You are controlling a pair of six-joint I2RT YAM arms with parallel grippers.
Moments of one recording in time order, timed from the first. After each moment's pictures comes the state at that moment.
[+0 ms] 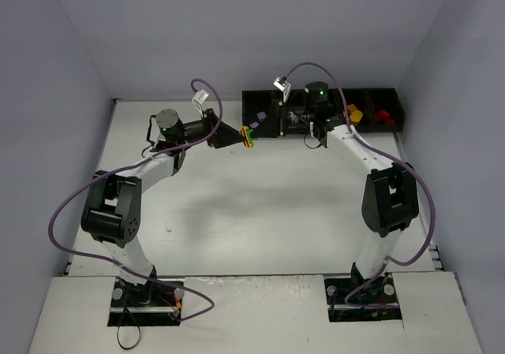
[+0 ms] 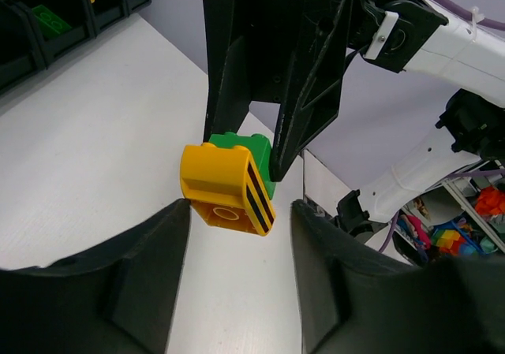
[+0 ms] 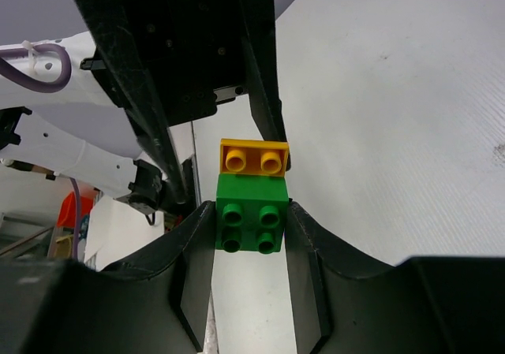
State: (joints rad) left arm -0.24 1.74 1.08 0.83 1.11 -0.88; right arm 0.34 1.83 1.46 0.00 -1.12 0.45
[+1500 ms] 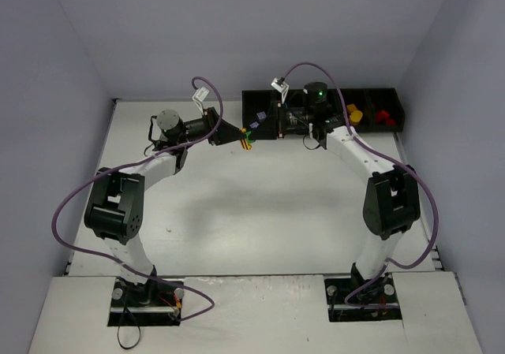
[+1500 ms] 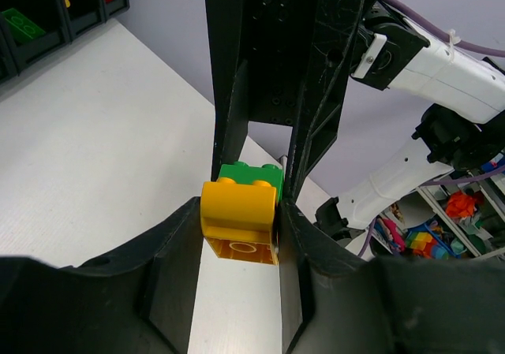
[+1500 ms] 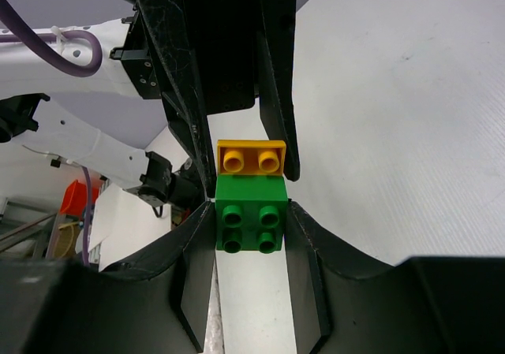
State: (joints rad) left arm -0.25 1.77 1.10 0.94 1.12 -1.02; right arm 0.35 1.81 1.45 0.01 -1.14 0.44
